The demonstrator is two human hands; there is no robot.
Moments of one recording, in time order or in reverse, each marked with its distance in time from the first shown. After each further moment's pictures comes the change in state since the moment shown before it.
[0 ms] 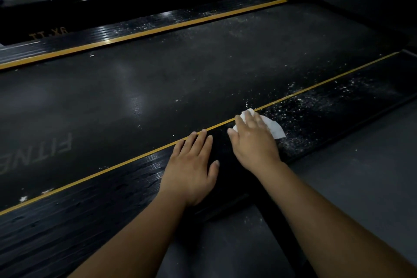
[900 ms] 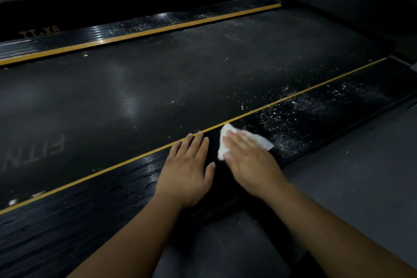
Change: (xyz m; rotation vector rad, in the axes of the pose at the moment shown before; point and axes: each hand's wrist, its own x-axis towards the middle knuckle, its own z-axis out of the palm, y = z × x) left_hand 0.000 -0.002 0.001 -0.012 0.014 0.008; right_hand -0.039 0.008 -0.002 0.081 -0.066 -0.227
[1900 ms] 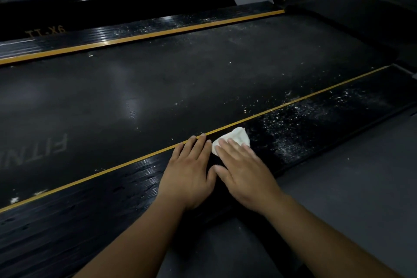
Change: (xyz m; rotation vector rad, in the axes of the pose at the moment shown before) left_hand 0.000 0.000 0.000 -0.010 -0.014 -0.003; right_hand -0.009 -0.015 0.008 -0.028 -0.010 -0.098
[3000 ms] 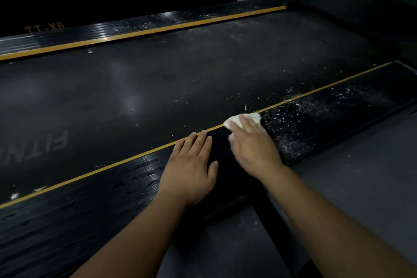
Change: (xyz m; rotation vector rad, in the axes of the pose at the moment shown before) left_hand 0.001 0.001 0.000 -0.003 0.013 -0.005; right_hand 0.041 0.028 -0.004 -0.027 0.155 0.165
